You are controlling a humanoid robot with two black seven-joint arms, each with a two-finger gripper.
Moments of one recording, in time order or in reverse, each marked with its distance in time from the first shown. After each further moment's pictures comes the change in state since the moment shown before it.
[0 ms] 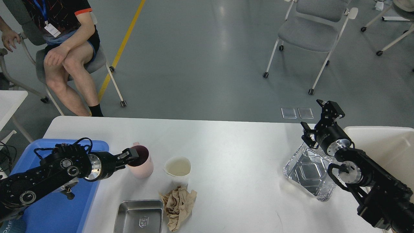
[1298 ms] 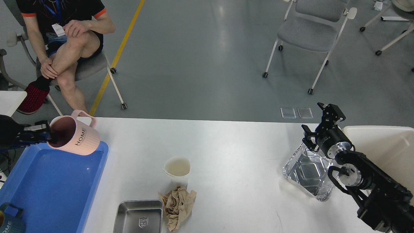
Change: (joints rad) left arm -0.090 0.732 -0.208 -0.448 -0.269 -0.407 0.145; right arm -0.013 0.006 0.006 -0.004 0.000 -0.002 0.001
